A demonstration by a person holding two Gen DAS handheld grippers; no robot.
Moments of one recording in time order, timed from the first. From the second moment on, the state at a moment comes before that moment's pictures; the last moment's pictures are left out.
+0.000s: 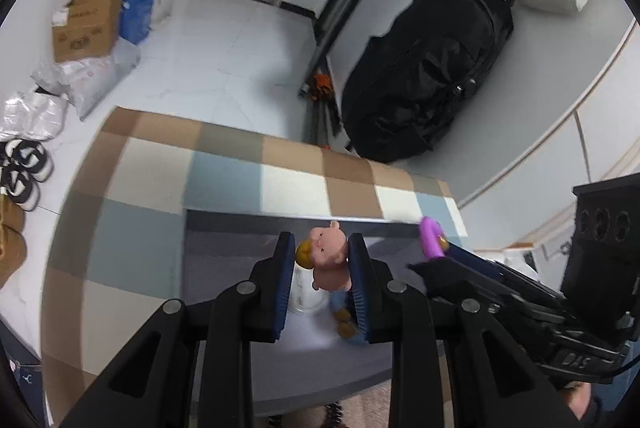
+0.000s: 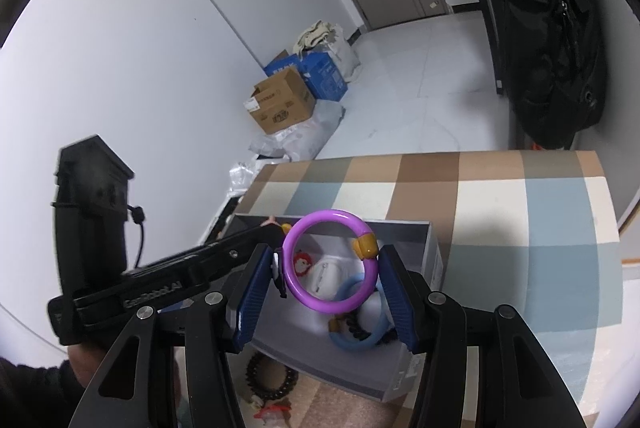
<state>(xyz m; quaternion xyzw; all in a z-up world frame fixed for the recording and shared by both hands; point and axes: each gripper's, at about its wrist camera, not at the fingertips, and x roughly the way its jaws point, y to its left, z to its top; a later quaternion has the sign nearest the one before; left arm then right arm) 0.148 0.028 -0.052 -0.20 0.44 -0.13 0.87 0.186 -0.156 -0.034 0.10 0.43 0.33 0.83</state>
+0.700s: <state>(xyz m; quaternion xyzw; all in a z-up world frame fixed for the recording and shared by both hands) 0.135 0.031 -0.036 -0.23 0.41 -0.14 0.87 0.169 -0.186 -0.008 0.14 0.38 0.30 0.86</state>
